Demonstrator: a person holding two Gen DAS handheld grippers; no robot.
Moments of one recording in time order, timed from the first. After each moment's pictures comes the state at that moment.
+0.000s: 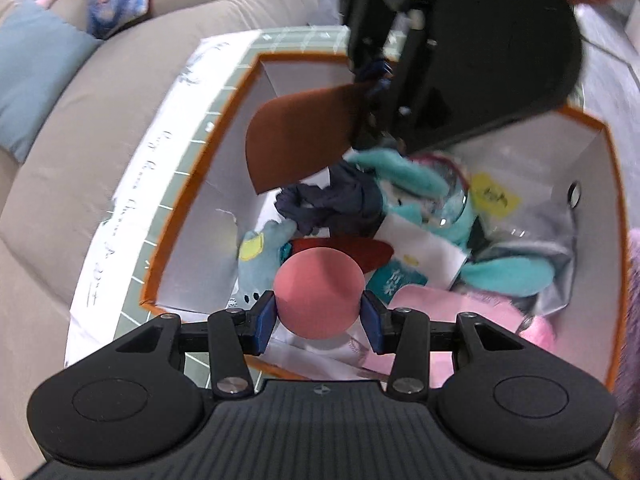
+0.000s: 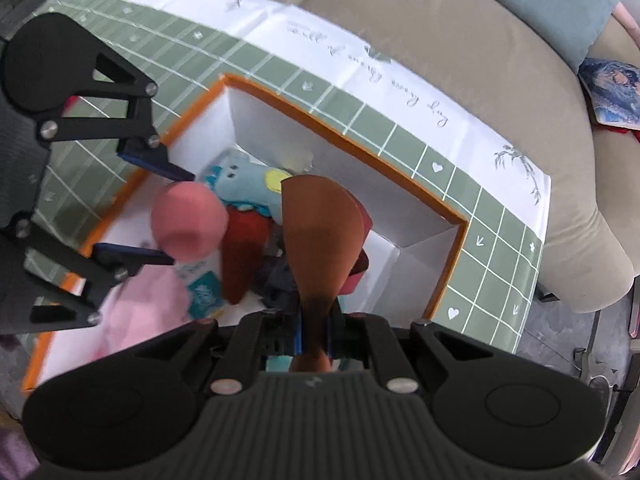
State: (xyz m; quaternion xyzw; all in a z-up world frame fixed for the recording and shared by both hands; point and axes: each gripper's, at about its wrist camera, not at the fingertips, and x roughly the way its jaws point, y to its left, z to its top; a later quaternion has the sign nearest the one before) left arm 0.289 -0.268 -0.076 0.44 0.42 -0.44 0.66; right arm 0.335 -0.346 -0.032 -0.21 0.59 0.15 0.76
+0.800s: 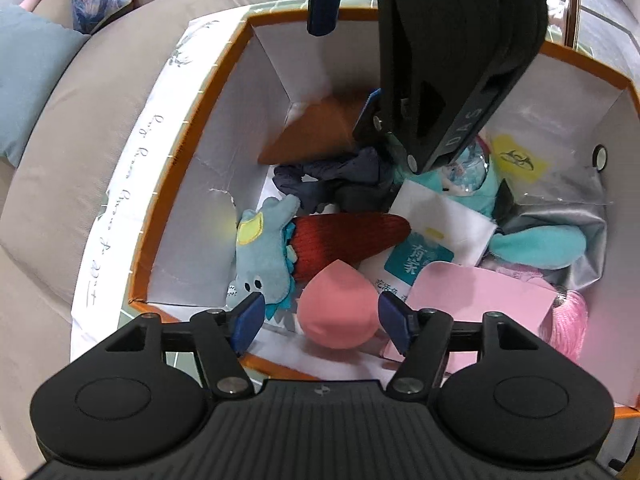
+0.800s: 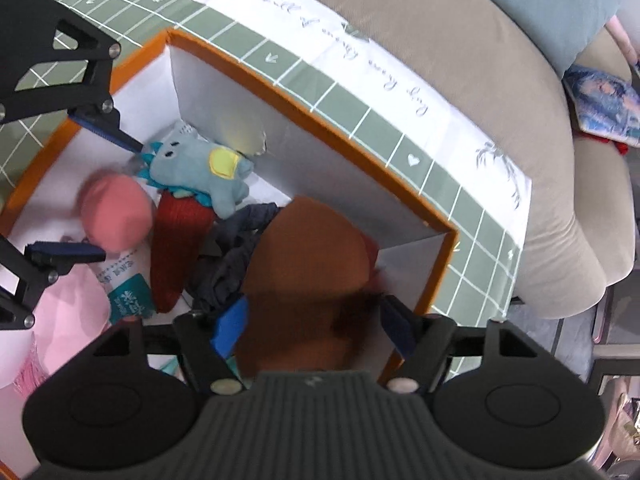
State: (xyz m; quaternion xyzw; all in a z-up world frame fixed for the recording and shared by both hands) left arm 0.293 -0.270 -0.094 0.47 0.42 -0.43 0.65; right arm 0.352 -0.343 -0.065 -0.27 0.58 0.11 0.76
